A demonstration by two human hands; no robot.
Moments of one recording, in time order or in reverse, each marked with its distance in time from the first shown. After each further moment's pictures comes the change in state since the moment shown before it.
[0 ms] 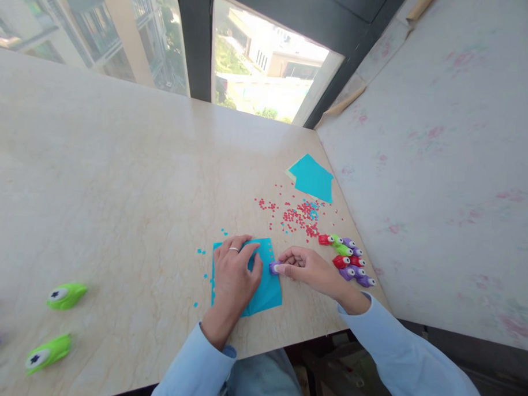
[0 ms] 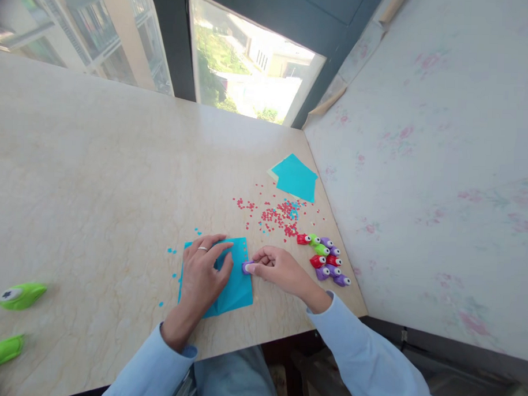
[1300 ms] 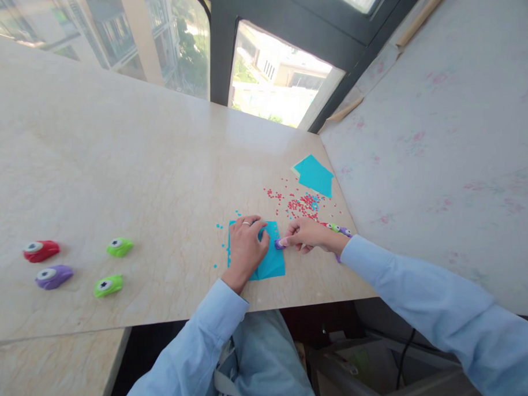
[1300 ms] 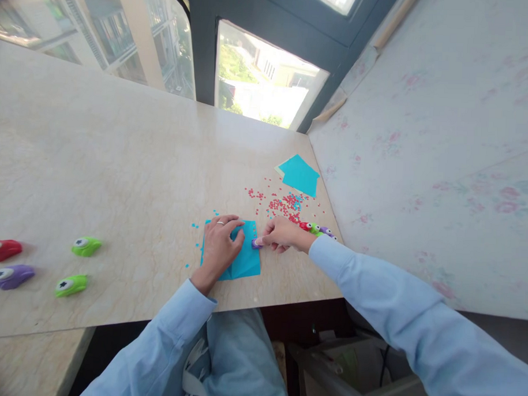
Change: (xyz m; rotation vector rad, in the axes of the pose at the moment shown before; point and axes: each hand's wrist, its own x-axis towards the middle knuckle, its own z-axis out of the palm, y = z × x) left_hand 0.002 0.000 0.004 -0.037 0.013 -0.036; right_hand 0.019 -0.042 -0.012 -0.338 -0.052 0.287
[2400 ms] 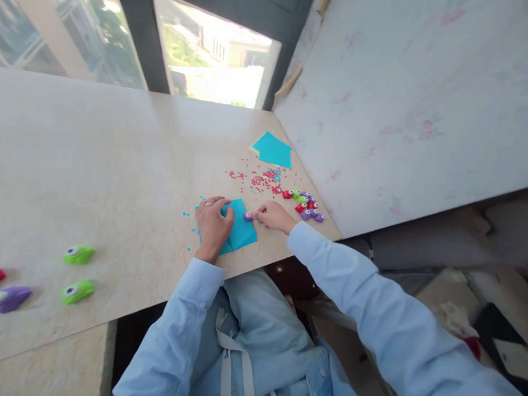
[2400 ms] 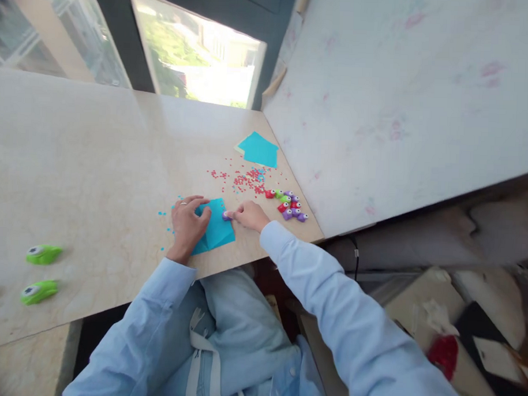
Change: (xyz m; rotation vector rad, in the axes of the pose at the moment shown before) left_hand 0.008 -0.010 0.003 -0.031 0.028 0.013; right_hand -0.006 0.031 0.043 -0.074 0.410 -0.186
